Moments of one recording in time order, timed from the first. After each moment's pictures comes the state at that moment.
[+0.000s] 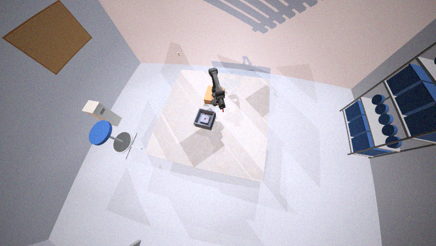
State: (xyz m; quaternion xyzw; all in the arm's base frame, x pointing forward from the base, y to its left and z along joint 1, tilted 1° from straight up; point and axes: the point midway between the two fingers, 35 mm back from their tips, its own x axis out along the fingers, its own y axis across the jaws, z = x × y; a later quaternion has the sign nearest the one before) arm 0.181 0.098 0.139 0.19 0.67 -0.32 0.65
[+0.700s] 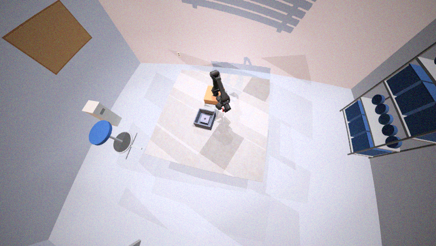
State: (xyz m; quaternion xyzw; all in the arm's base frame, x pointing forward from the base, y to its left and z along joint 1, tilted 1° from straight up) arm 0.155 0.132 0.056 0.15 0.69 -0.32 0.63
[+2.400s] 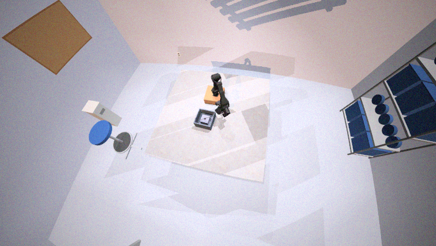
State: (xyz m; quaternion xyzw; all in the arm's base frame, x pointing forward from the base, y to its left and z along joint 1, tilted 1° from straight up) arm 0.193 0.130 0.008 0.14 0.66 -0.32 0.67
